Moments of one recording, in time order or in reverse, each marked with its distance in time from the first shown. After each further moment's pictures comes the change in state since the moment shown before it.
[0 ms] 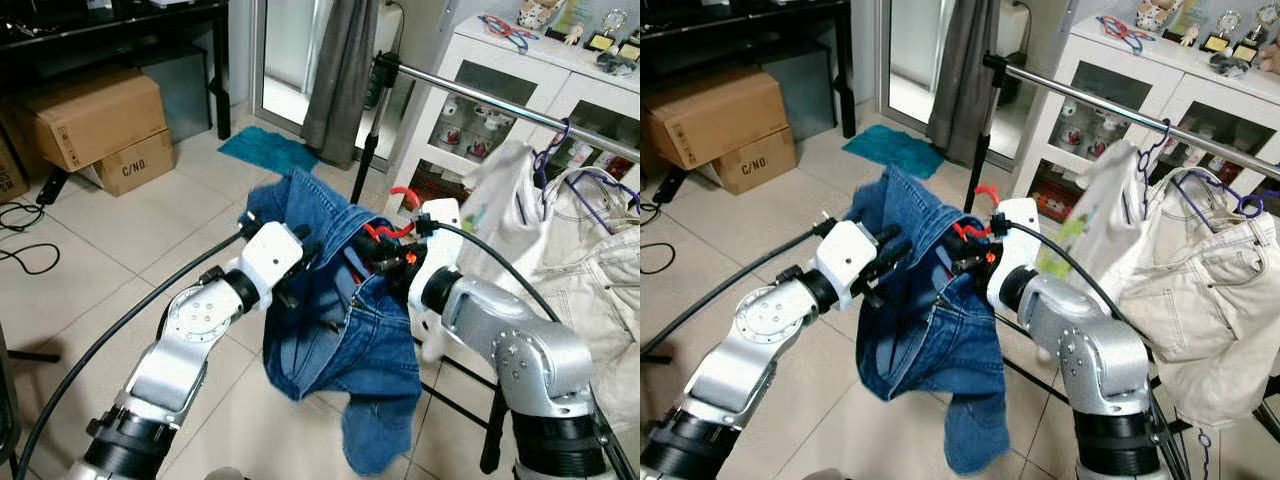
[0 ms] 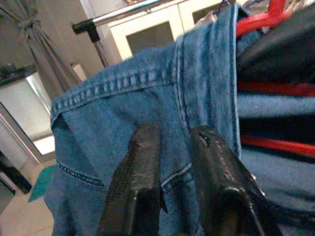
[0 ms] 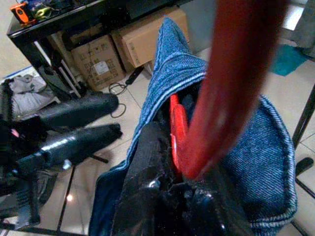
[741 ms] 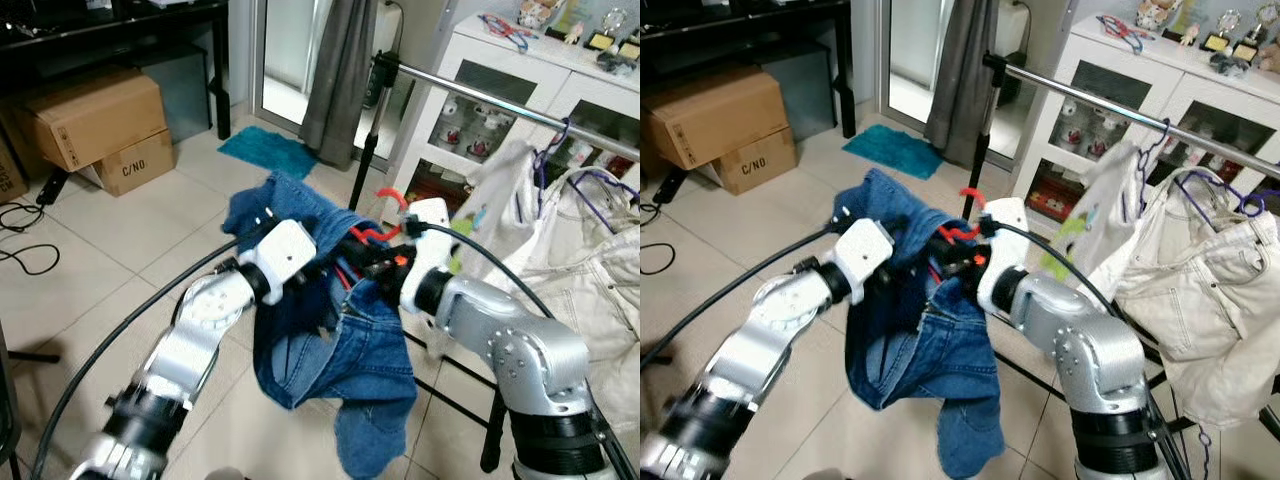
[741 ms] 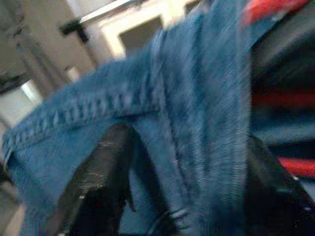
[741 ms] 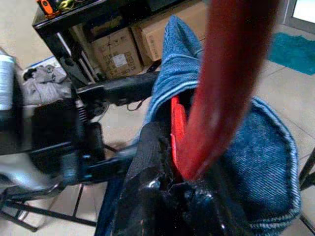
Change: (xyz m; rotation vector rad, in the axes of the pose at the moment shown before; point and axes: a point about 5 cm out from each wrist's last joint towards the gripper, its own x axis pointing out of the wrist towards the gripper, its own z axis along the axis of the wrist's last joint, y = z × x) left arm 0.018 0.007 -0.008 0.083 0.037 -0.016; right arm 0.004 0.013 0.000 -0.012 0.031 0.088
